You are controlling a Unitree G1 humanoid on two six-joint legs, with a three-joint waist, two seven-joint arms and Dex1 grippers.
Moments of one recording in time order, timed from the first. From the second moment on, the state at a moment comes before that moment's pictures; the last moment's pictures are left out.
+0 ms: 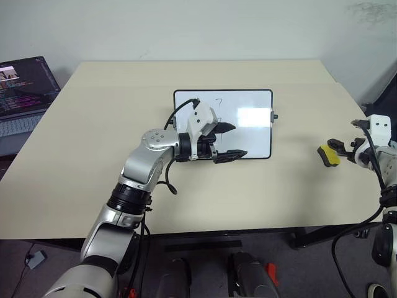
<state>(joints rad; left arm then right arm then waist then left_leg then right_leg) -0.77 0.37 -0.21 0.09 -0.32 0.45 -0.97 -0.75 -0.75 -0.28 0.67 0.24 0.67 0.42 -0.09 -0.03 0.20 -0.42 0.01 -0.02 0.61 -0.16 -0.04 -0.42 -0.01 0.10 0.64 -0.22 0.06</state>
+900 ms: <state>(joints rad) -0.75 0.37 -0.21 0.09 -0.29 0.45 -0.95 -0.76 -0.76 -0.21 0.71 0.21 0.76 0.57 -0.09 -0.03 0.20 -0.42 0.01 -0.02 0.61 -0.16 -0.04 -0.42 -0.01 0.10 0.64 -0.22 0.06</state>
